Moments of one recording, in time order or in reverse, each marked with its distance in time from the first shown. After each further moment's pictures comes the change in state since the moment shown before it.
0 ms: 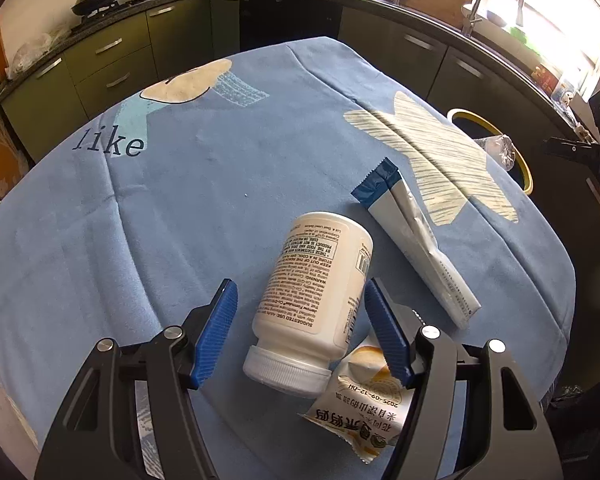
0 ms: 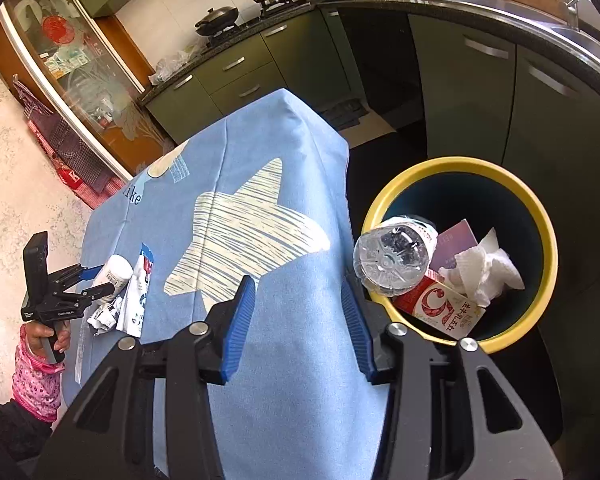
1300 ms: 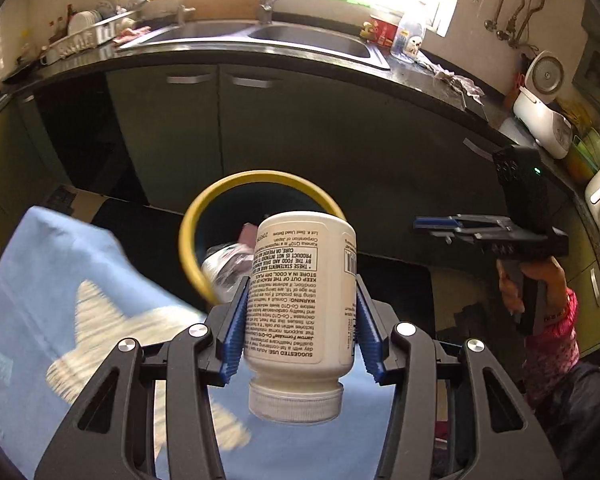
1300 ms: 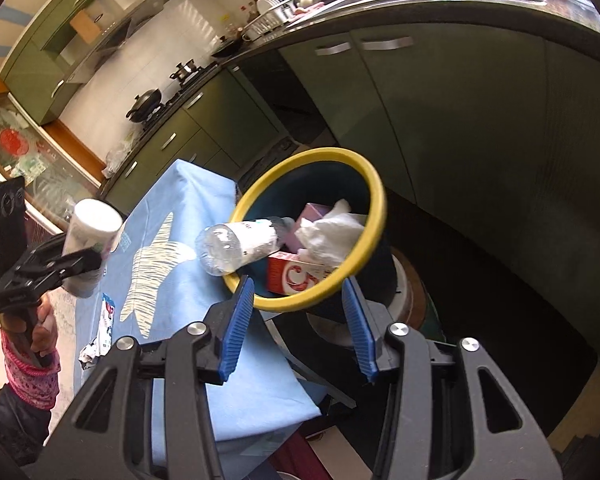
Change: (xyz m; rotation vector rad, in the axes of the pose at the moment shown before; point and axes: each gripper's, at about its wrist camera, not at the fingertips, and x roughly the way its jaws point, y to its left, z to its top) left arm 0.034 -0.331 0.184 0.432 -0.001 -0.358; right arm -0.093 -0.157 -0.086 0.328 -0.203 -0.047
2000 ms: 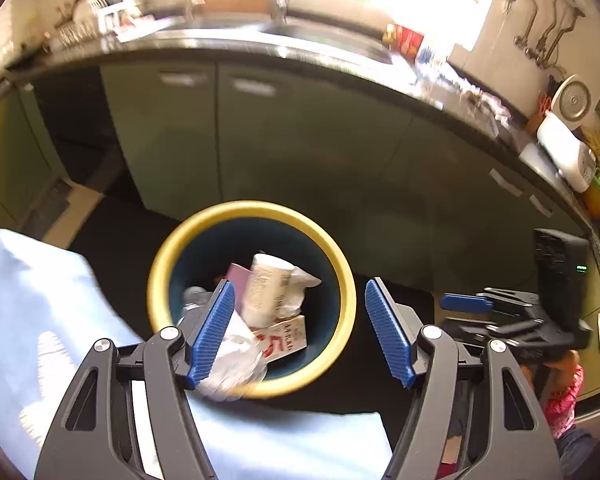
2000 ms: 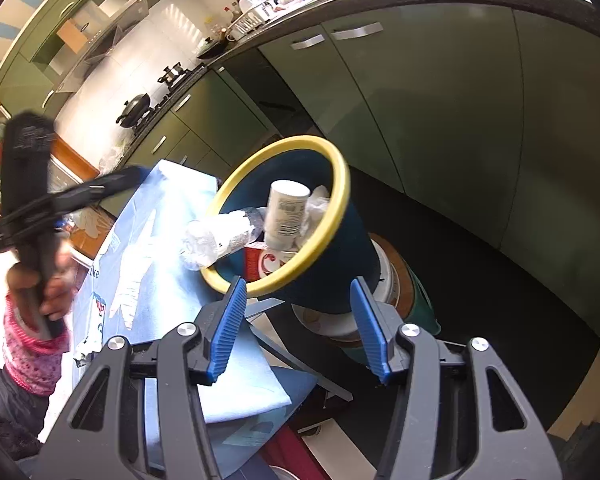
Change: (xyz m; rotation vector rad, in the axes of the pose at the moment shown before) left arm 0.041 0.002 0.046 -0.081 -0.047 0.034; right arm 0.000 -0.027 -0.013 0.032 0.012 -0.006
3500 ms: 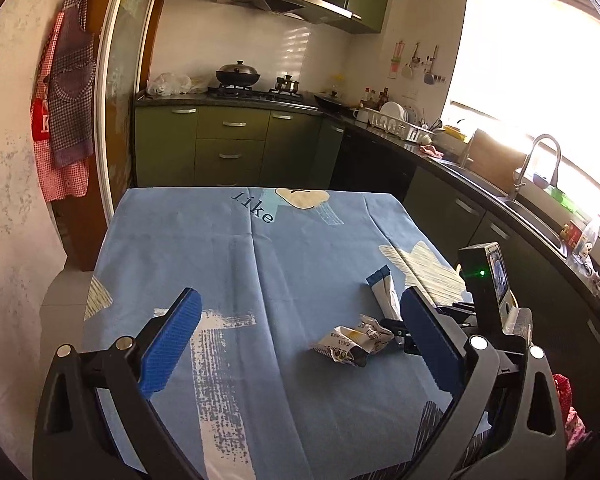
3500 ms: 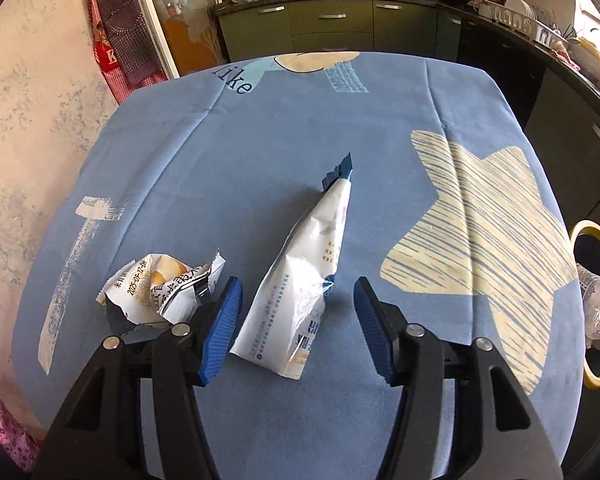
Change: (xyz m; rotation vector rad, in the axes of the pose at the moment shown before) left arm -0.350 0.111 -0.413 -0.618 -0.508 0.631; right arm 0.195 0.395 -0.148 -0.749 0.263 0.005
